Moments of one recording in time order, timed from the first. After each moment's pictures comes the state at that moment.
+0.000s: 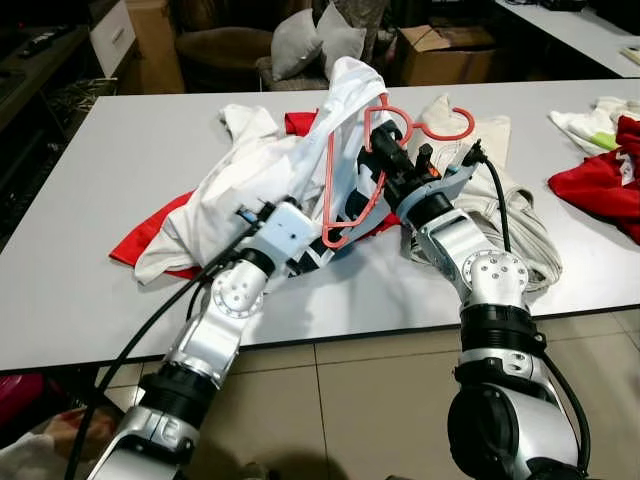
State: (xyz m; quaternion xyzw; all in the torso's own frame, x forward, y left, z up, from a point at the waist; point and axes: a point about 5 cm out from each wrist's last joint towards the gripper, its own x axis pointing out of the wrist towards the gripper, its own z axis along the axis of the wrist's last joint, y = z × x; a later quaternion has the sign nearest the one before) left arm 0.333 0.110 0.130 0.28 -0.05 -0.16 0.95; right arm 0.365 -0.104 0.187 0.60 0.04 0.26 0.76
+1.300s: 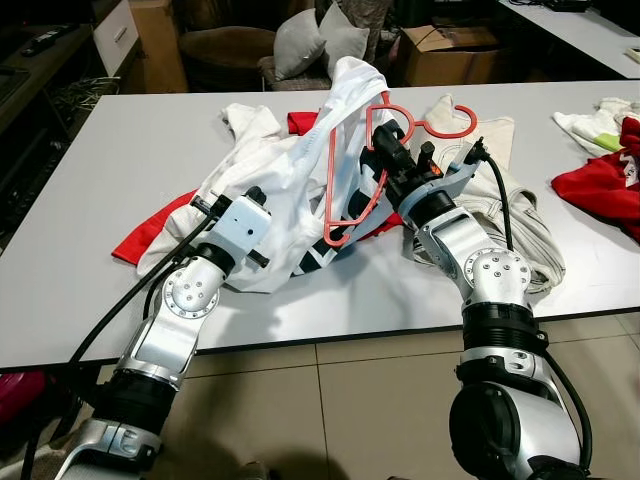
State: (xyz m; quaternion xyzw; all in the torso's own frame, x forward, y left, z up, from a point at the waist) left arm 0.318 0.130 0.142 0.26 -0.08 -0.22 0.94; right arm 0.366 -0.108 0.189 0.59 0.04 0.26 0.76
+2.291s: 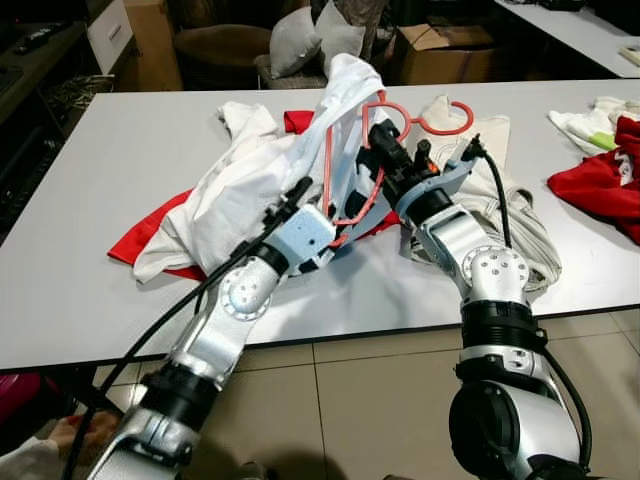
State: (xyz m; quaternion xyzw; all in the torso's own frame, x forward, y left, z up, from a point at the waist) left arm 0.326 0.086 0.150 0.32 -0.13 -0.21 0.91; right arm 0.366 -0.102 0.191 0.59 0.04 0.27 0.76
